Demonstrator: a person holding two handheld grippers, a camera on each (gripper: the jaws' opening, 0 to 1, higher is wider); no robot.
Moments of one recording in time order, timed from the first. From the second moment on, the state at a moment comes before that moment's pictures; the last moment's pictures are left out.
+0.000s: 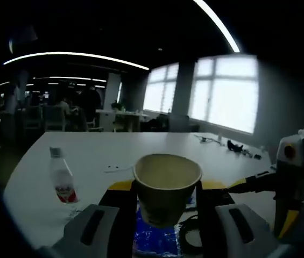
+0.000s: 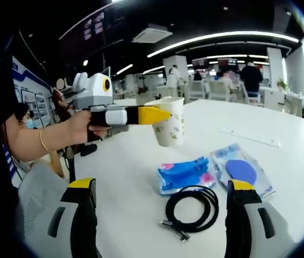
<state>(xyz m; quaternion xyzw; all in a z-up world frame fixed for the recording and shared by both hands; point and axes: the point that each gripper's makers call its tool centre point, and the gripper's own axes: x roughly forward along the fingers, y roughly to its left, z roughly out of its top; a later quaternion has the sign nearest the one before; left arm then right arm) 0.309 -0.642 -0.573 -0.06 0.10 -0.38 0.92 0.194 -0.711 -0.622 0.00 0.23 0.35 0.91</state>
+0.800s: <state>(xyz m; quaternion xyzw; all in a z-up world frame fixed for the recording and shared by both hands) 0.381 -0.622 -0.622 -0.07 0.11 -0.29 0.95 0.215 -0.742 -0.670 -0.04 0.28 0.30 0.91</state>
